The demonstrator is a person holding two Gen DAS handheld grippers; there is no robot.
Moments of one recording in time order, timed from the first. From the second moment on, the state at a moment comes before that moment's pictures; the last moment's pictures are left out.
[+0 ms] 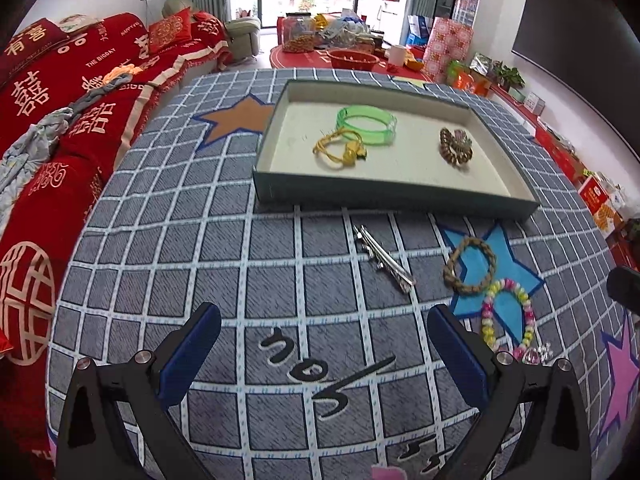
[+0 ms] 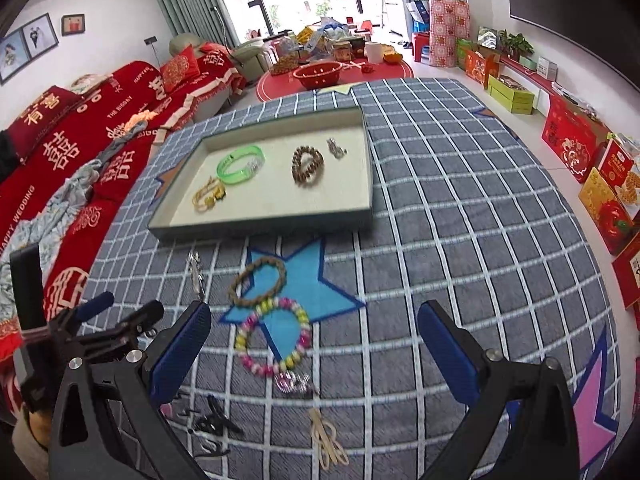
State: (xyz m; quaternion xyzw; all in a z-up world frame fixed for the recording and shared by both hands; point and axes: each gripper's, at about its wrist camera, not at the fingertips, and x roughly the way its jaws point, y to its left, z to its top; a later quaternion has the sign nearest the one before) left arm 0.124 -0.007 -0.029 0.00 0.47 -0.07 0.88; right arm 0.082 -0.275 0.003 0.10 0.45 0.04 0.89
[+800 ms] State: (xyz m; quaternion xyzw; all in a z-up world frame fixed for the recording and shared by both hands) left arm 0.146 -0.026 -0.047 0.01 0.50 -0.05 0.87; right arm 0.016 -0.272 -0.053 0.05 0.50 0.01 0.86
